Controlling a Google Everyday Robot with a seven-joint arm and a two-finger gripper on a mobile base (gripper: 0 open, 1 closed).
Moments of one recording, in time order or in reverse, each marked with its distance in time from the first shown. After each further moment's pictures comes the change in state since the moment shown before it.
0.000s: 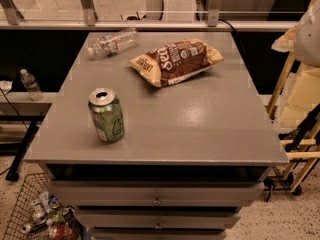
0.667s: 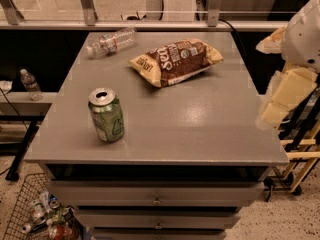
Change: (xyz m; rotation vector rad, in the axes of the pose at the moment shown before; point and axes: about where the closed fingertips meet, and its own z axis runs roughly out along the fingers) arm -0.024 -0.001 0.011 -0.034 -0.148 0.005
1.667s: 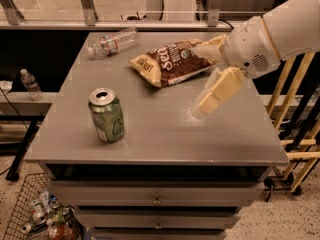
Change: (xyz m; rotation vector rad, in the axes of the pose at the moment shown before) arm -0.106 -0.001 0.060 -0.180 -0.516 -0.017
